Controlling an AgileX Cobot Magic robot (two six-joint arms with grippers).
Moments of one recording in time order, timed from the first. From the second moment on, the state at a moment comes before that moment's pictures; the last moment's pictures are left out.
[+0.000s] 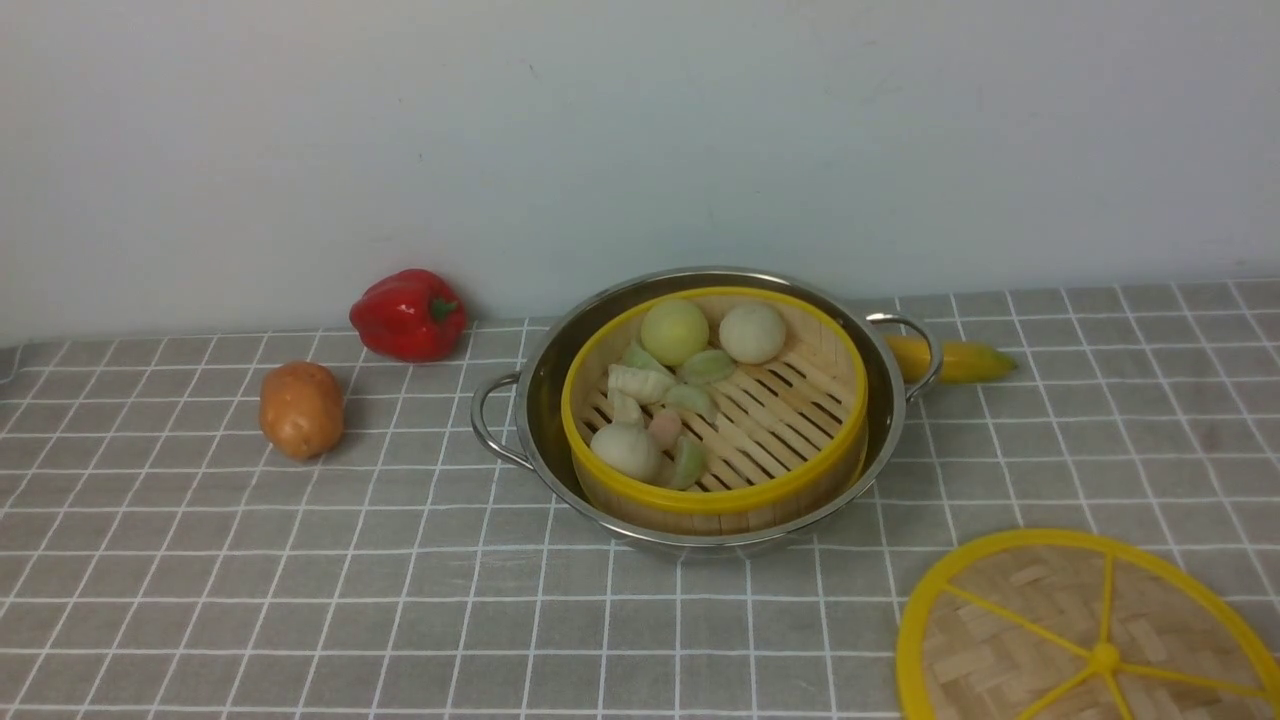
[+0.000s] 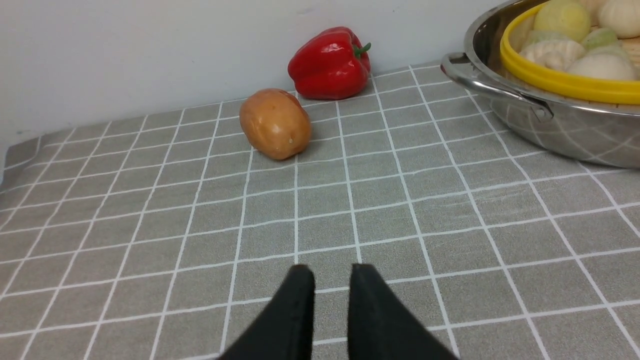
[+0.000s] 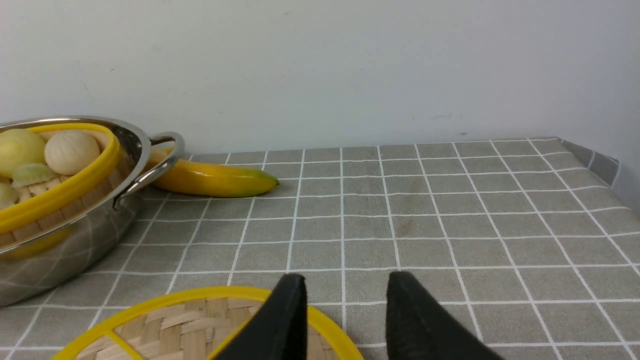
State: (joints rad) right arm -0.01 0.03 0.01 -0.01 0.29 0.16; left arm -0.03 0.00 0.01 -0.02 0.36 0.16
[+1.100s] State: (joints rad) right arm 0.06 0.03 0.01 -0.06 0.25 0.15; left arm -0.03 0.00 0.01 -0.02 0.36 0.17
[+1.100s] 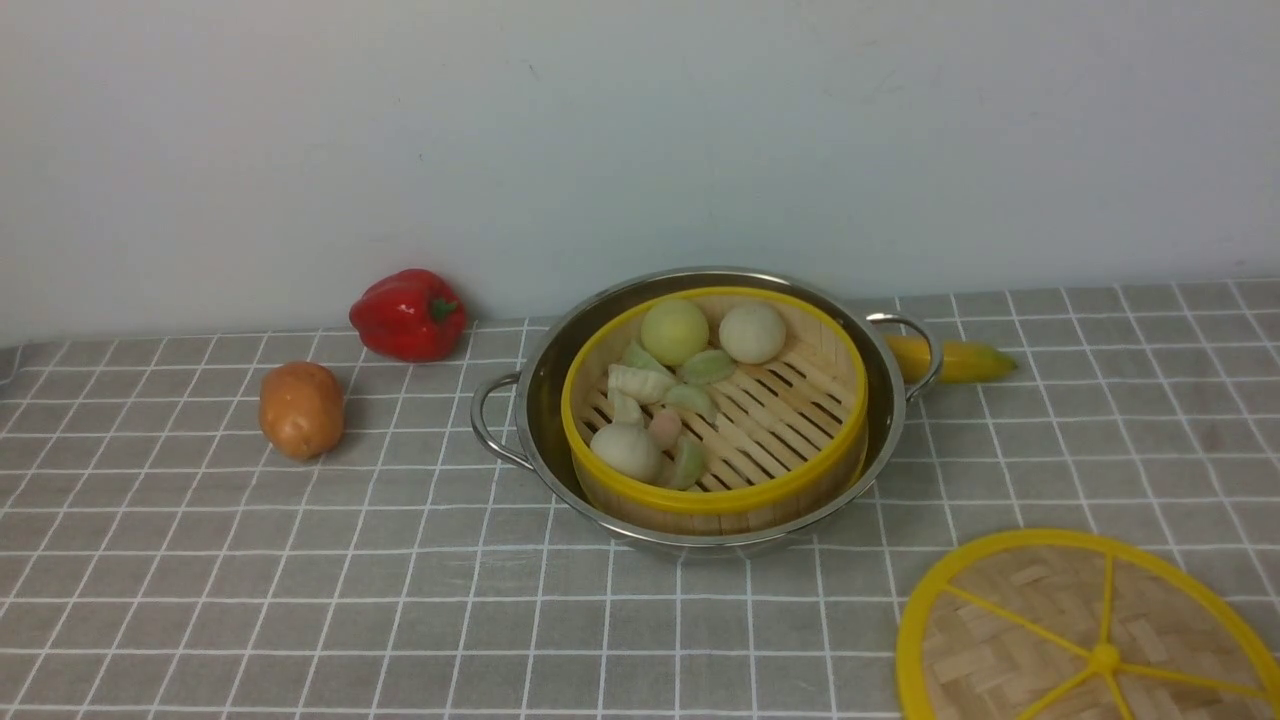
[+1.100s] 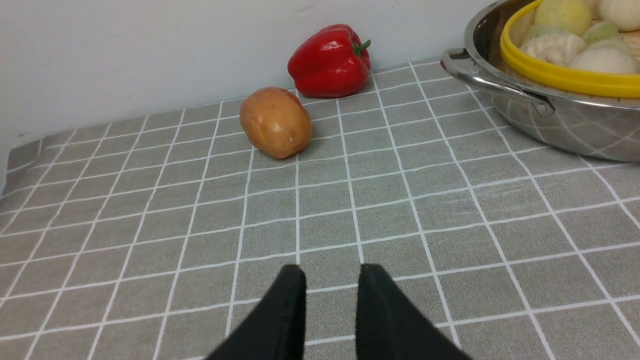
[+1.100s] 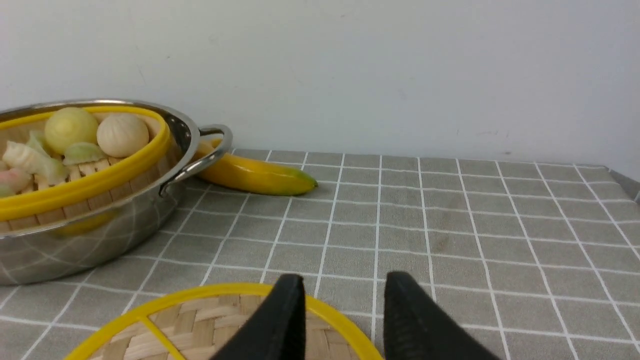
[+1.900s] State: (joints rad) right arm 0.06 0.03 -0.41 0.08 0.43 0.27; left arm -0.03 0.00 0.01 -0.02 0.36 0.17
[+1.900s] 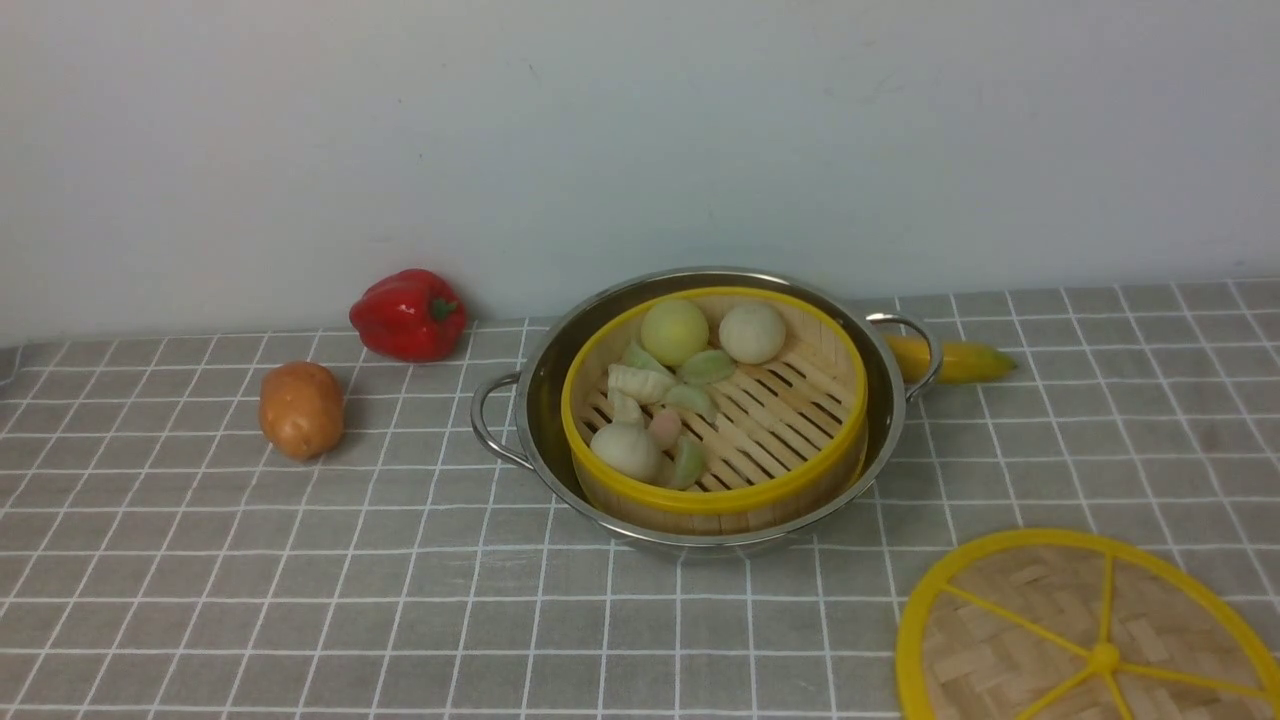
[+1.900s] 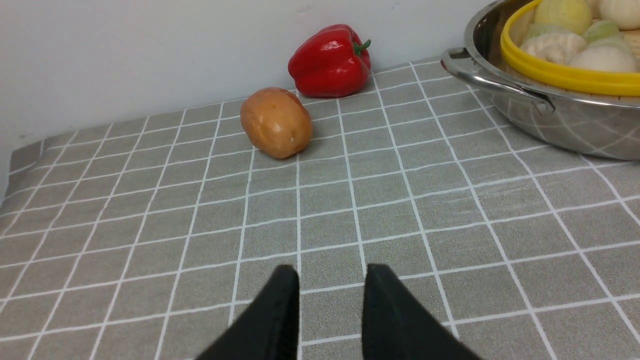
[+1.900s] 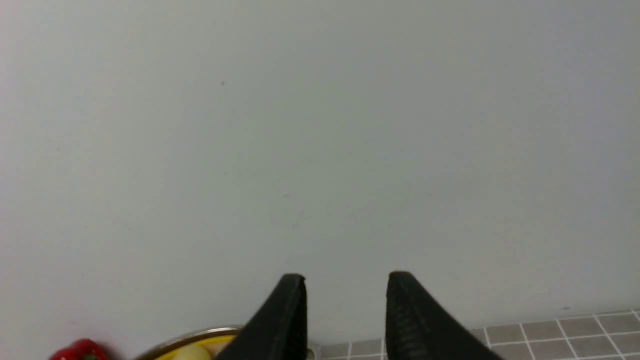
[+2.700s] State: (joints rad) right arm 0.06 0.10 -0.52 0.22 0.52 0.05; left arm -0.03 0.00 0.01 -0.02 0.36 0.18
